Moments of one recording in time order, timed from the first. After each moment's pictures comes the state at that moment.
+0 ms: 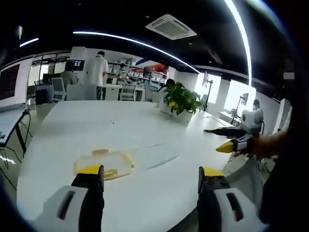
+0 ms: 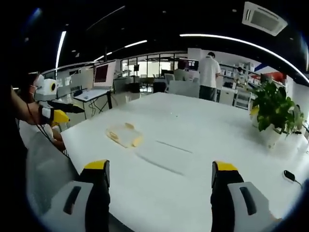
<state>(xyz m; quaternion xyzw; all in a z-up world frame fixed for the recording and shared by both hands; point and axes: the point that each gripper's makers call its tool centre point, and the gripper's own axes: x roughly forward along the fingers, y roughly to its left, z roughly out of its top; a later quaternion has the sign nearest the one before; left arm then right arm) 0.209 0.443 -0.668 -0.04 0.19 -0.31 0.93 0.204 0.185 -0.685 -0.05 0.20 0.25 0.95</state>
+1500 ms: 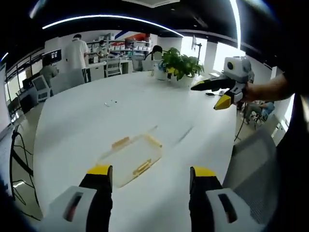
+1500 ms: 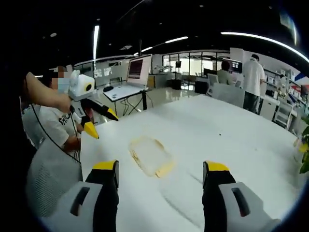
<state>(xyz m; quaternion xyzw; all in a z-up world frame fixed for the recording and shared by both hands) 0.287 0.495 -0.711 0.09 0.30 -0.38 0.87 0.307 0.310 -0.677 -0.07 0.21 0.43 0.87</state>
